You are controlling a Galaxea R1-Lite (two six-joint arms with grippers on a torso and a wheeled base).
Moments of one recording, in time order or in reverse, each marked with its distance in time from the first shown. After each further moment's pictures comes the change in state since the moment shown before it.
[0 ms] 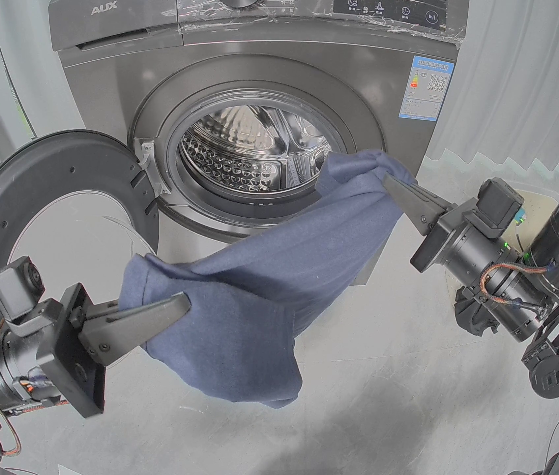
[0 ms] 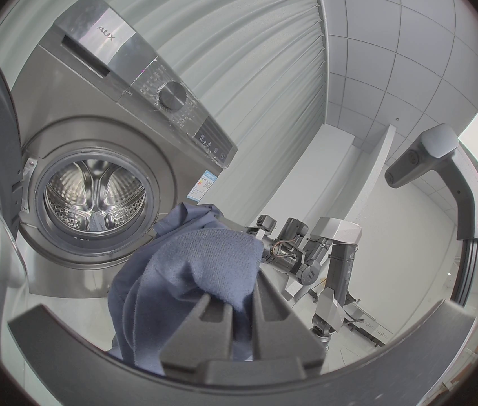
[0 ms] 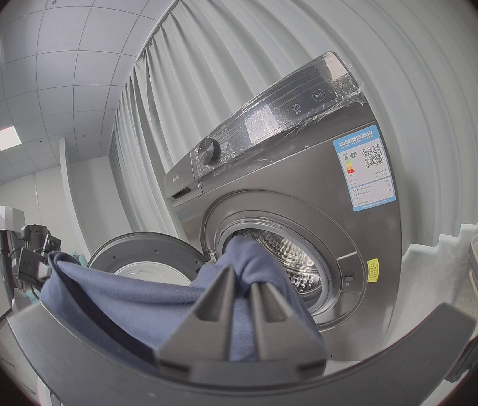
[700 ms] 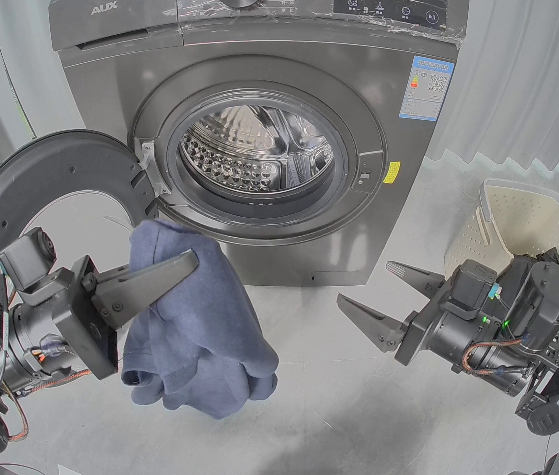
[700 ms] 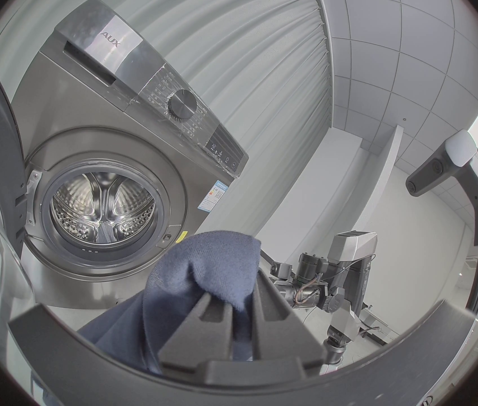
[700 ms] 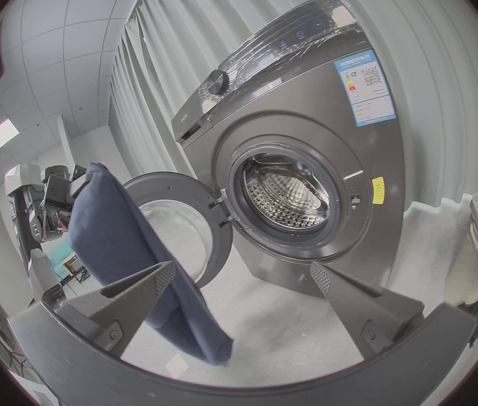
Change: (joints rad) left arm 0.026 0.069 -0.076 -0.016 0.039 0.004; right arm 0.078 0.033 0.219 0.021 0.008 0.001
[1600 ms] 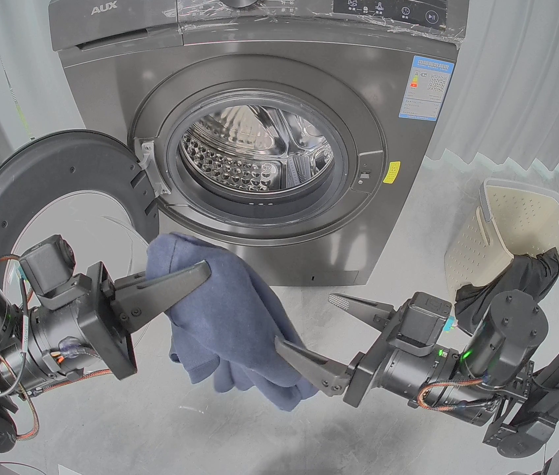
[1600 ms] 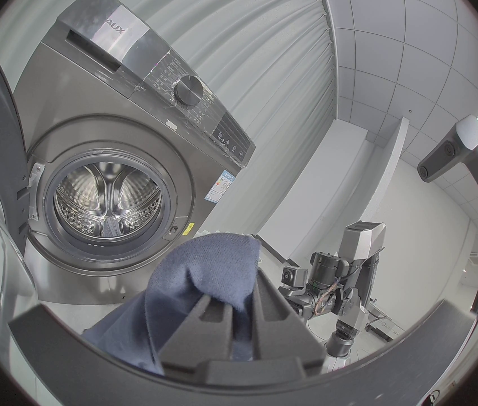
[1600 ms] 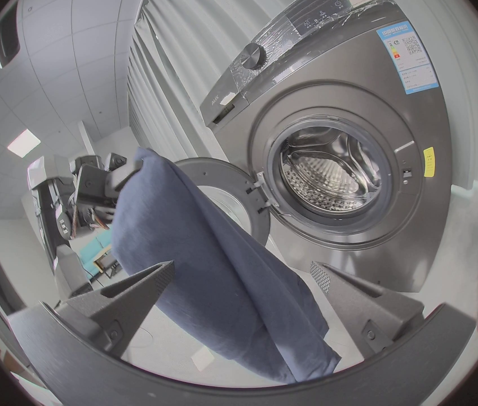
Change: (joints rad) left arm 0.008 0.053 0.003 0.000 0.003 0.036; right arm 0.163 0.110 -0.051 -0.043 -0.001 0.051
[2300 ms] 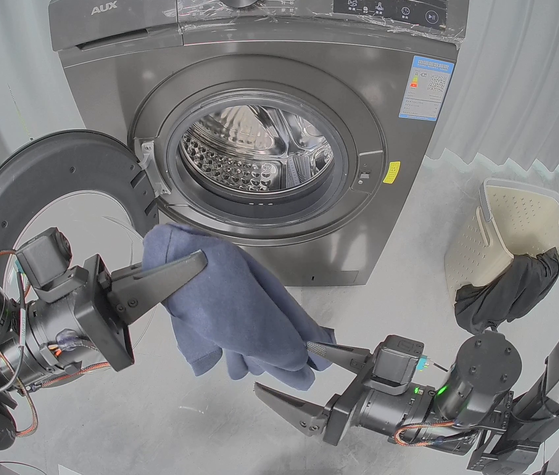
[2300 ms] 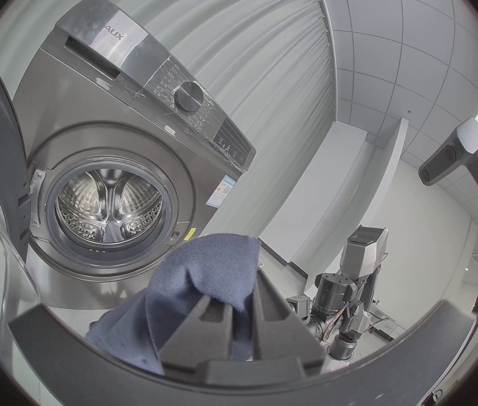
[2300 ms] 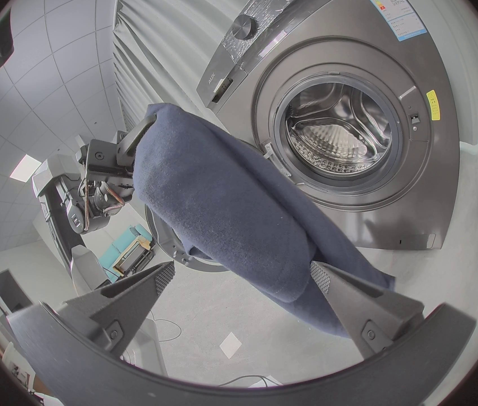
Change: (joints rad) left arm 0.012 0.001 -0.014 -0.009 0.000 0.000; right arm 0.098 0.087 0.046 -0.052 -0.035 0.133
